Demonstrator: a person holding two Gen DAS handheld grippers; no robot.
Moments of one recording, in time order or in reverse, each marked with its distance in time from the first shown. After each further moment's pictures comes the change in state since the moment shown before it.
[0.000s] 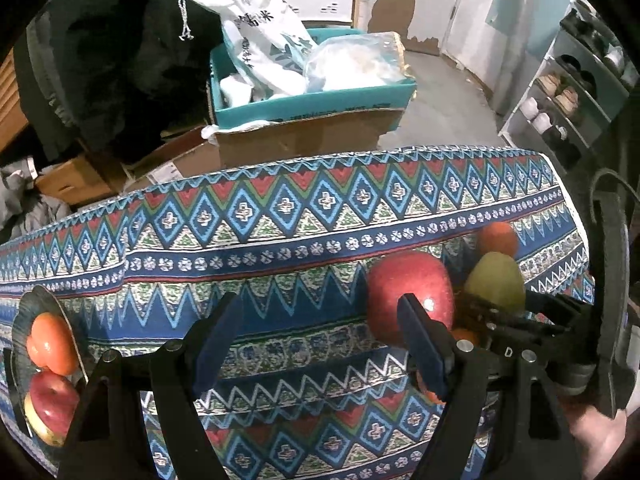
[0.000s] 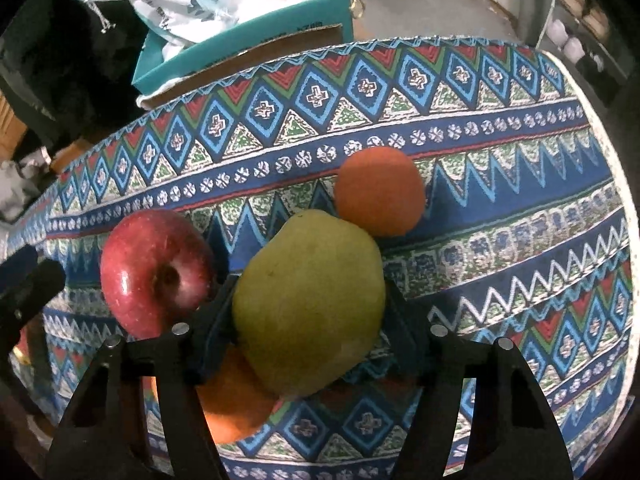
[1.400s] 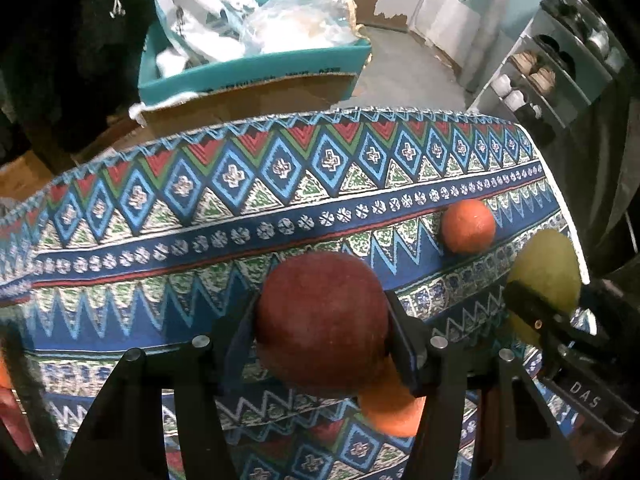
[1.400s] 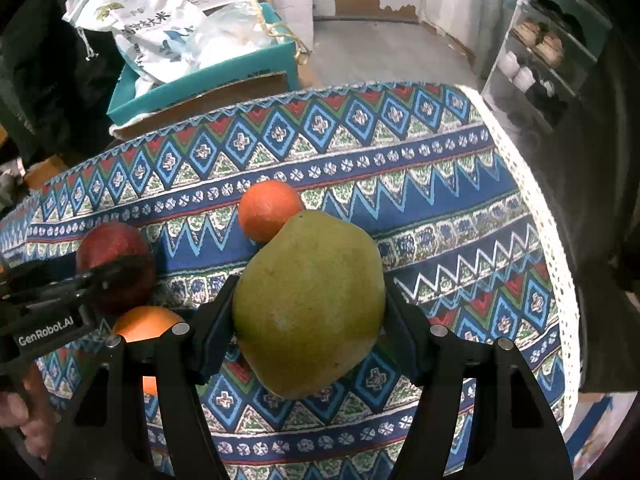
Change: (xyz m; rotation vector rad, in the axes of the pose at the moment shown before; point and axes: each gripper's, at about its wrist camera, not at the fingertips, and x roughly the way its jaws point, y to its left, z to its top) left arm 0.048 -0.043 -0.002 0.043 0.073 -0.113; right arm -0.056 -0.037 -0.016 -0.010 -0.138 -0.154
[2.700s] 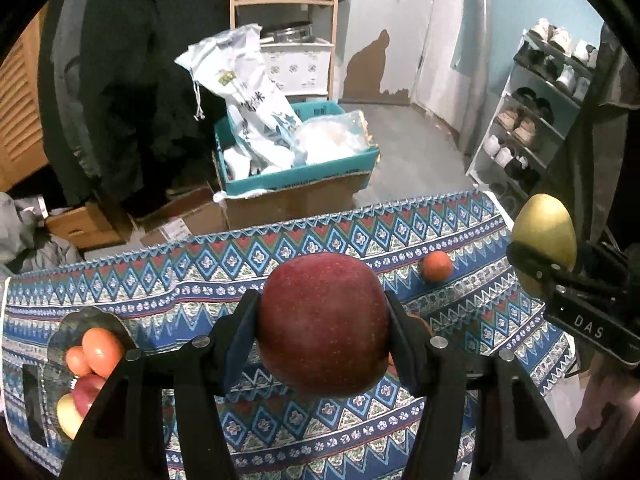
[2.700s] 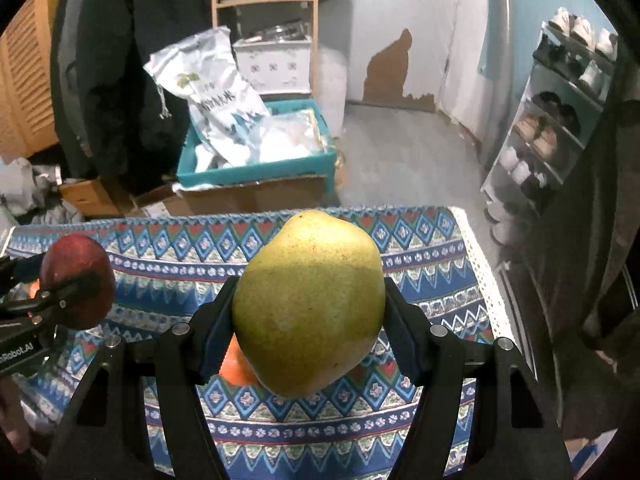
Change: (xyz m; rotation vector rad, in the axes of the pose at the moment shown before) left arm -0.171 0.031 -0.034 0.028 -0.291 0.069; right arm -0.129 0.048 0.008 -0.129 -0.278 0.025
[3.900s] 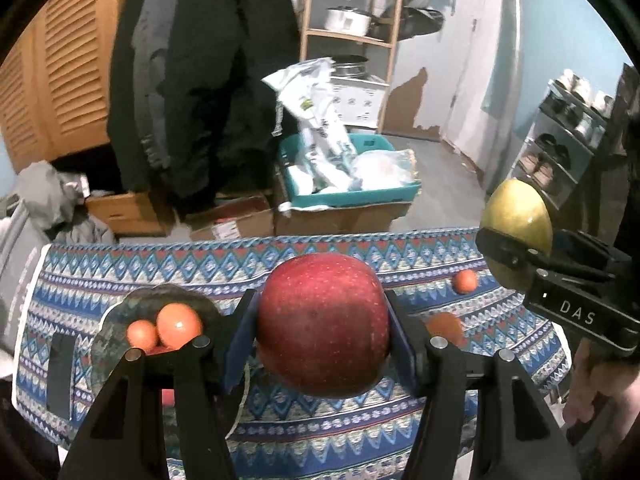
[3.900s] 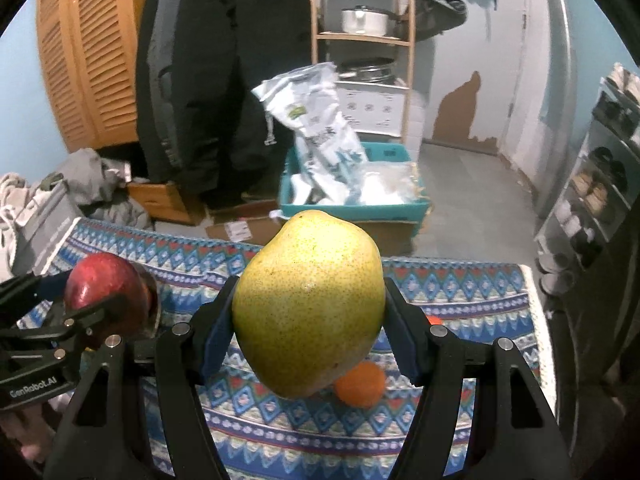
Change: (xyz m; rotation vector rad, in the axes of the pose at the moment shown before) left arm -0.078 0.091 -0.026 -0.132 -0.084 0.064; right arm -0.039 0.108 0.028 -0.126 -0.081 0.195
